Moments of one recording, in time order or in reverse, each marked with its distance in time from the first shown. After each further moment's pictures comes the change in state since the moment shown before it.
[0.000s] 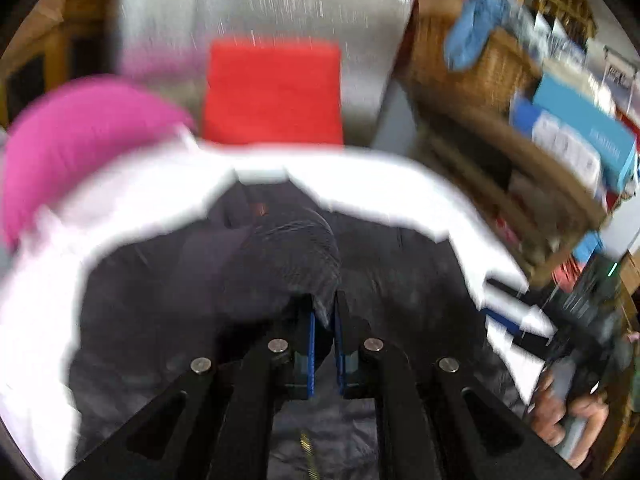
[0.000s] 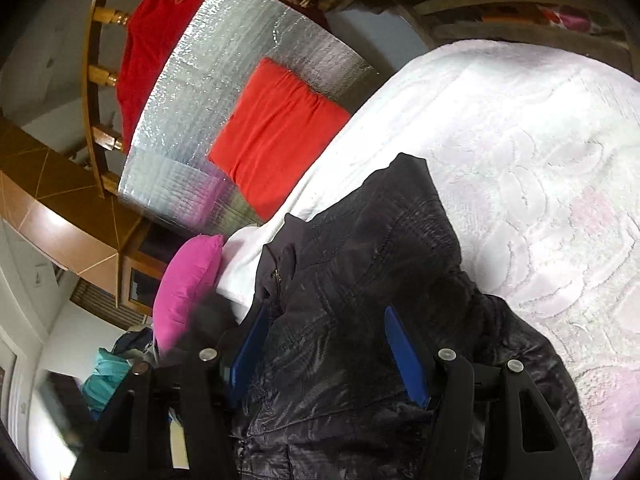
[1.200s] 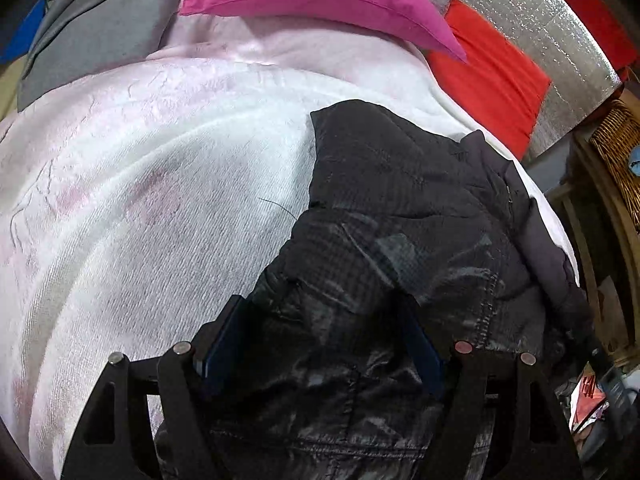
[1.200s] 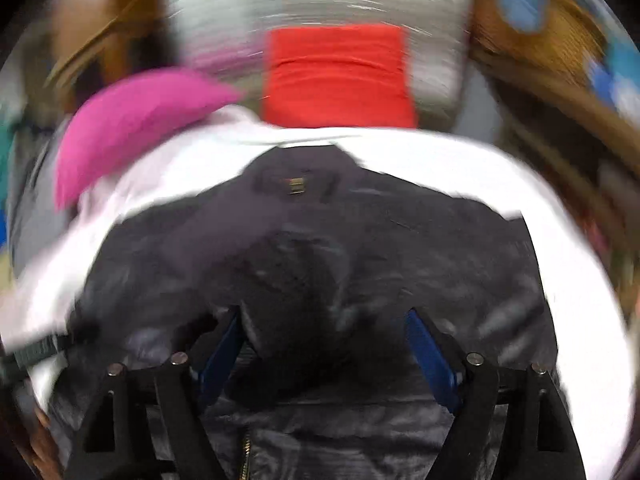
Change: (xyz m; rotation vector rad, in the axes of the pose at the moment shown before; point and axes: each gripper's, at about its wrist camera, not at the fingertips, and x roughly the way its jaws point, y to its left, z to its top) left arm -0.013 0.215 -0.091 -0.553 0.085 0.232; right arm 0.098 0.139 -0.112 -0.666 0.045 -0.480
